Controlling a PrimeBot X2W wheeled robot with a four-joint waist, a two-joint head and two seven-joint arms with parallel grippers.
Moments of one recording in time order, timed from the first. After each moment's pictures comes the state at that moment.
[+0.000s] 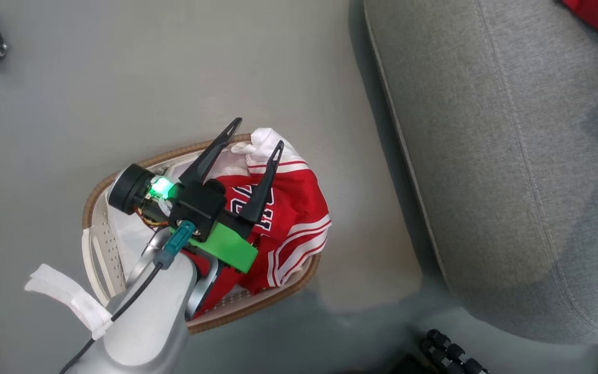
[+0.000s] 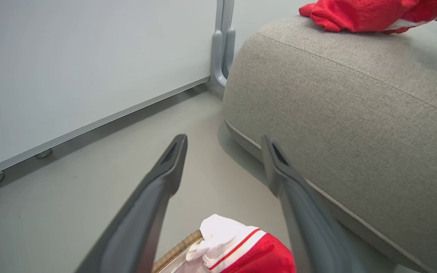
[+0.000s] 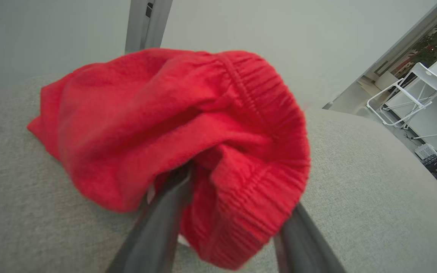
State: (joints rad) left arm -0.51 0.18 -0.54 0.29 -0.17 -0.13 -0.26; right arm -0.80 -0.39 -0.29 0.66 -0.02 0.13 -0.26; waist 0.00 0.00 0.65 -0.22
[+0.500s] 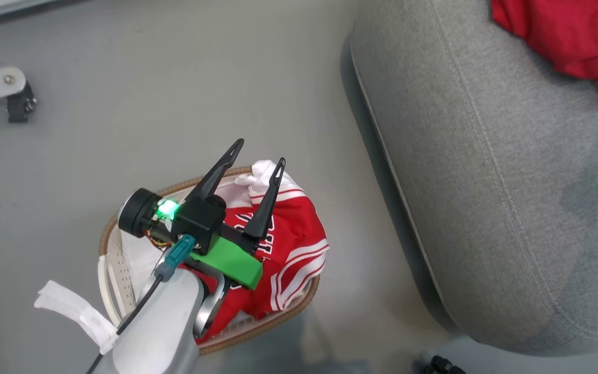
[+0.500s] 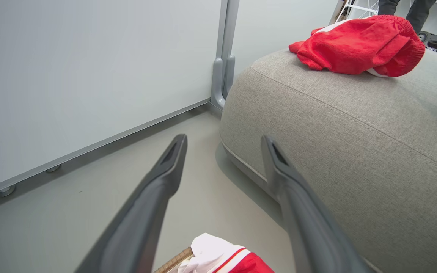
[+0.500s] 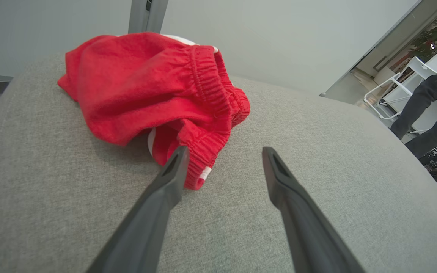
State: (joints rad) left arm -0.45 0.14 -0.50 0.30 -0.20 -0.13 -0.26; right arm -0.57 -0.35 -0.29 0.57 -0.04 0.13 -0.26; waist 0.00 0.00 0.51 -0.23
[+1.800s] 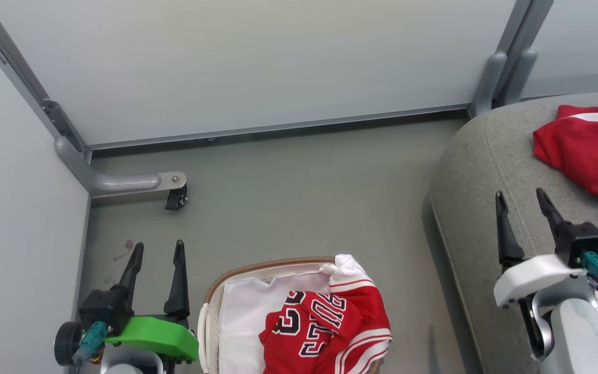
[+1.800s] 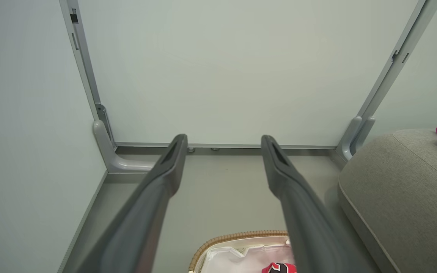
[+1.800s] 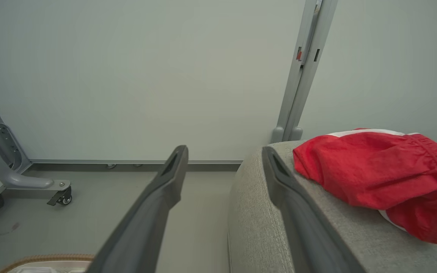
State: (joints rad) left arm -0.09 0.05 -0.10 0.30 -0.25 -0.13 -0.26; right arm -0.26 -0.06 -0.15 0.37 0.01 0.13 -0.26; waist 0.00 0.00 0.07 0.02
